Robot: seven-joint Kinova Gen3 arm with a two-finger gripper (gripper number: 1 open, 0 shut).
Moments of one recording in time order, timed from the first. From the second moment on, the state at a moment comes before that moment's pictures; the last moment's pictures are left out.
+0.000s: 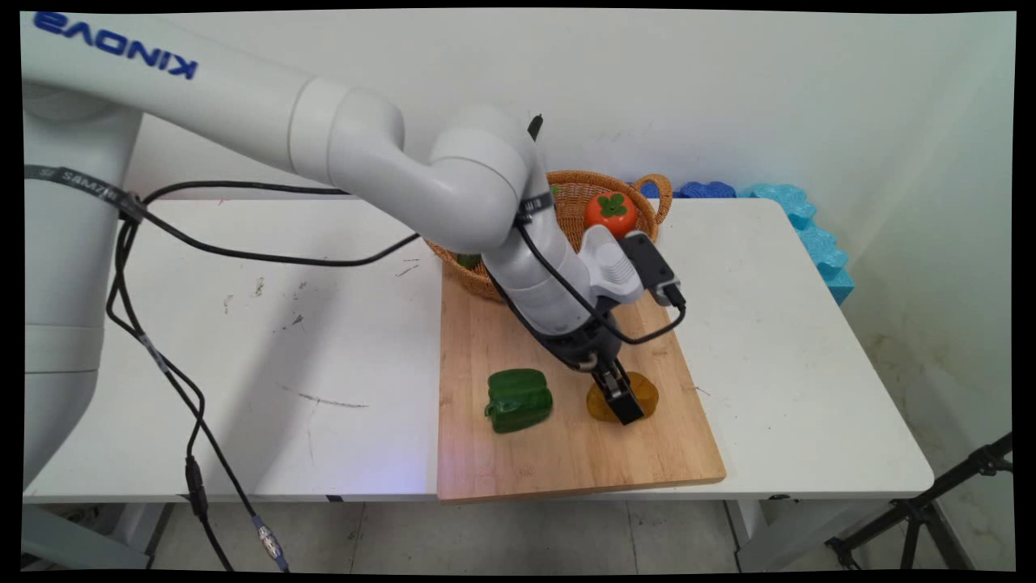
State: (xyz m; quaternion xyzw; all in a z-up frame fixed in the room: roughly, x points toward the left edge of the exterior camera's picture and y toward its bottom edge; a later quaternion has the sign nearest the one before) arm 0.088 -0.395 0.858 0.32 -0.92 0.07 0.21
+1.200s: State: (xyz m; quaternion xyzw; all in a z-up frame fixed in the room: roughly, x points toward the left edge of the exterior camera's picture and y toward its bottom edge) arm 0.105 -0.401 0.932 0.30 -0.92 0.09 0.25
